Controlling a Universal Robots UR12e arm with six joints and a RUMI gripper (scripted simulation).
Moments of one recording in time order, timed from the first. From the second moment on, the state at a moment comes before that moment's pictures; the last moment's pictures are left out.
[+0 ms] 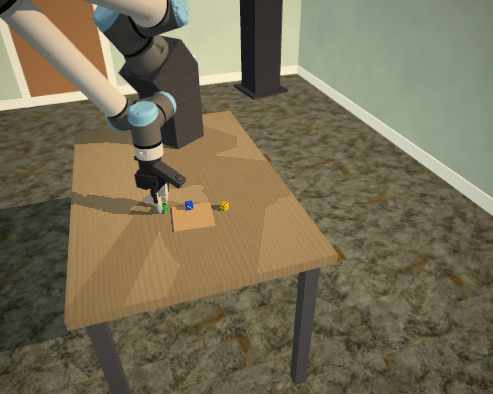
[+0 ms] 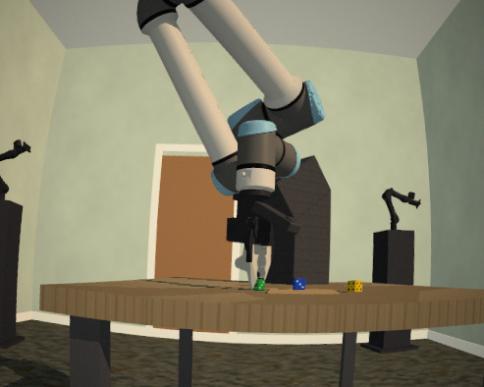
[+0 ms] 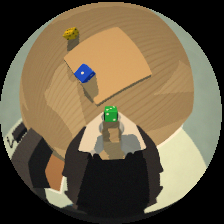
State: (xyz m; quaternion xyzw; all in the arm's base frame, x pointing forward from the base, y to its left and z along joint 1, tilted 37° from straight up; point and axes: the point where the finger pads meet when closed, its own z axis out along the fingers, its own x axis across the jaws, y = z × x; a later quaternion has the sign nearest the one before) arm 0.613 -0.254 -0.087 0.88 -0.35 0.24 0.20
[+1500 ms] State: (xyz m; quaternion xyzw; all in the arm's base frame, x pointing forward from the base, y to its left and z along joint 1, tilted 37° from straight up) arm 0.584 -0.202 -0.007 0.88 -0.35 0.24 0.20
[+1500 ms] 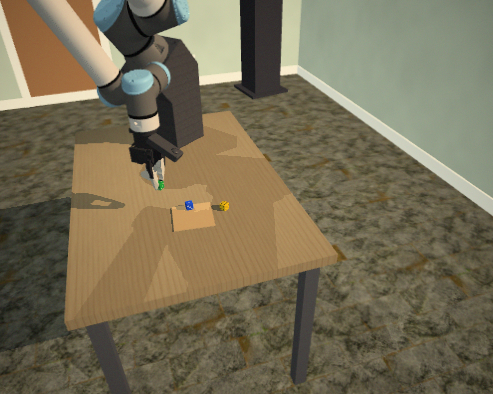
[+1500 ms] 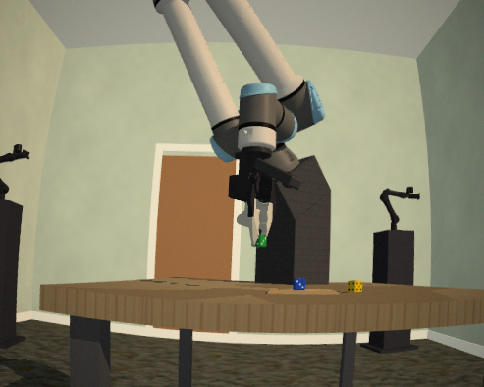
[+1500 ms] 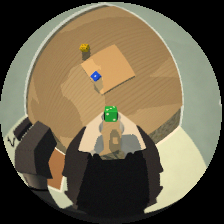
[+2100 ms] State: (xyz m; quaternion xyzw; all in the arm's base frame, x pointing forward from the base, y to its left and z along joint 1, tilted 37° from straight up) arm 0.596 -0.191 -0.010 0.86 -0.40 0.26 0.18
